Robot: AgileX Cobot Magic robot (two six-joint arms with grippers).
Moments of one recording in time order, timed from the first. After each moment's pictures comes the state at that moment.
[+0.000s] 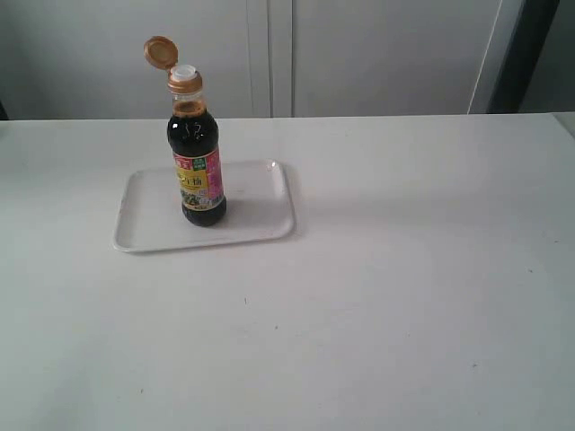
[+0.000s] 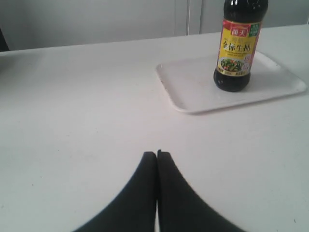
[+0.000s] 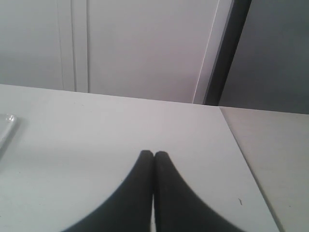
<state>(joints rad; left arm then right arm) -0.14 0.00 0.02 -0.13 0.28 0.15 -0.05 0.40 -0.41 0.15 0.27 -0.23</state>
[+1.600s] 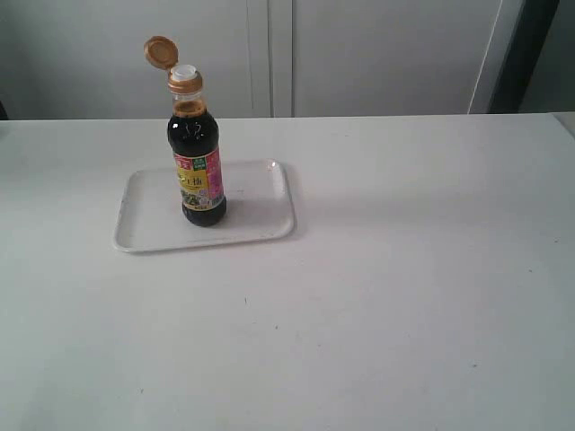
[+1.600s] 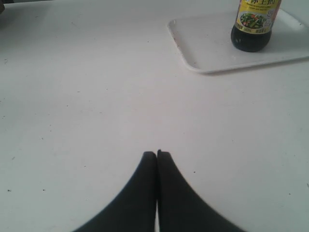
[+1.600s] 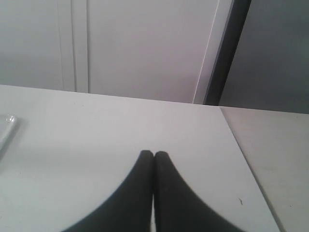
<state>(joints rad) -0.07 0.00 0.02 -0.13 0.42 0.15 -0.05 0.40 -0.41 0.15 0.28 -0.23</state>
